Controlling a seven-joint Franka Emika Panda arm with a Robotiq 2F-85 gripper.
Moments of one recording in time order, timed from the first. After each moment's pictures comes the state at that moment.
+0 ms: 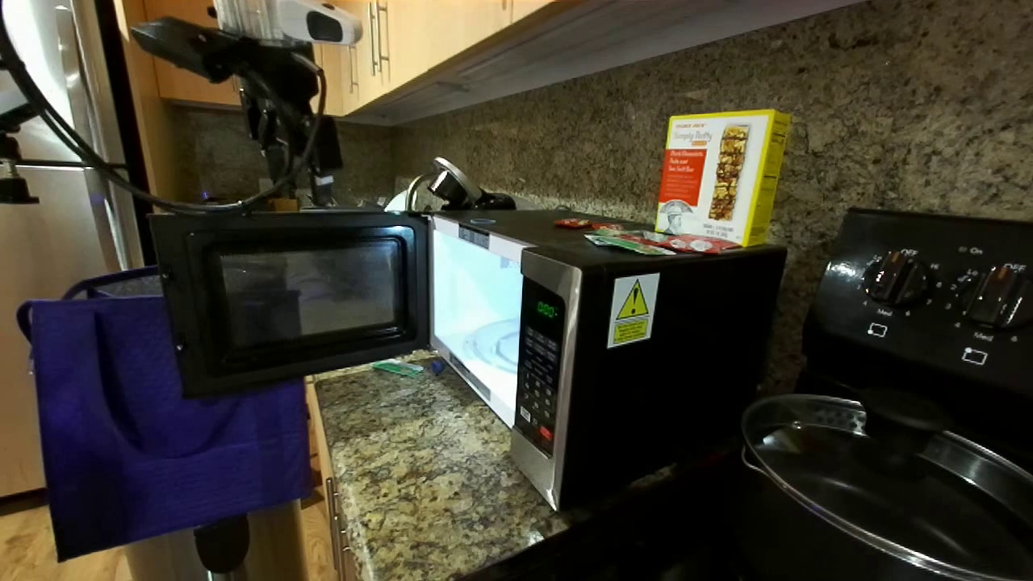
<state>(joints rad) 0.09 -0.27 0.01 -2.18 0.31 2.14 -0.19</state>
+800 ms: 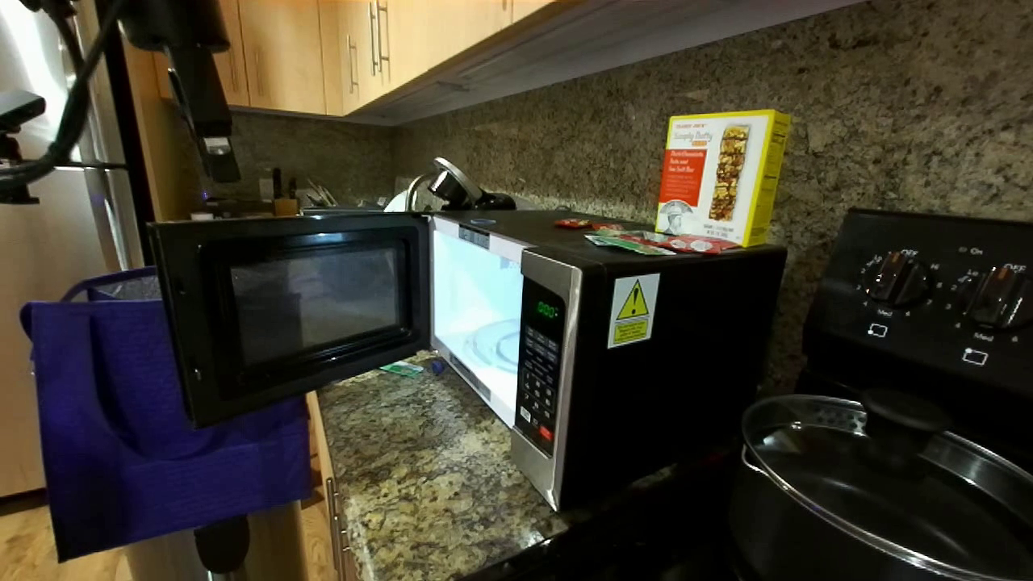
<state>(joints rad) 0.01 -0.53 0.08 -2.34 0.02 1.96 0.25</state>
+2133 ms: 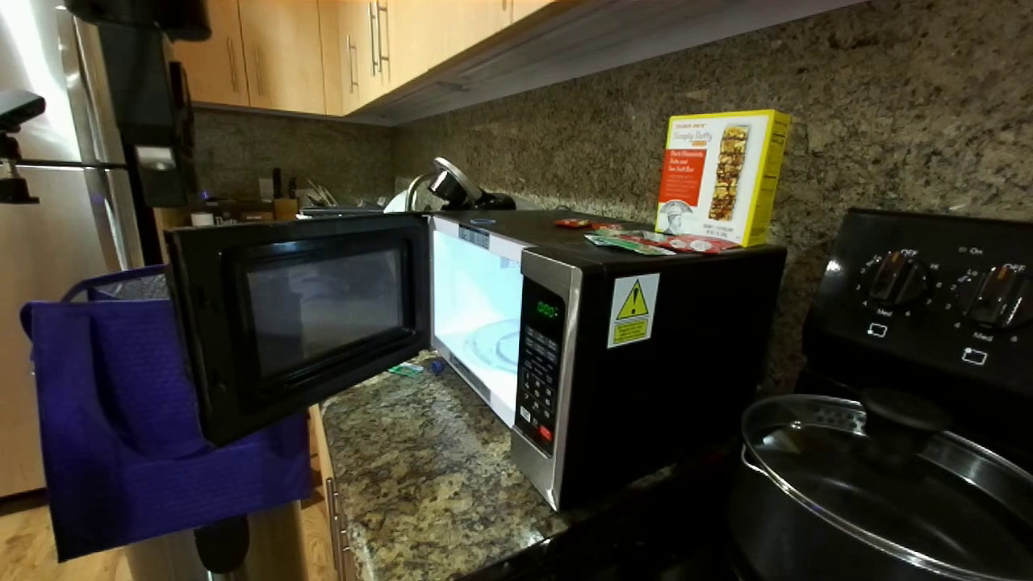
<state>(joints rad) -0.07 -0.58 -0.07 -2.37 -0.03 1.81 0.14</state>
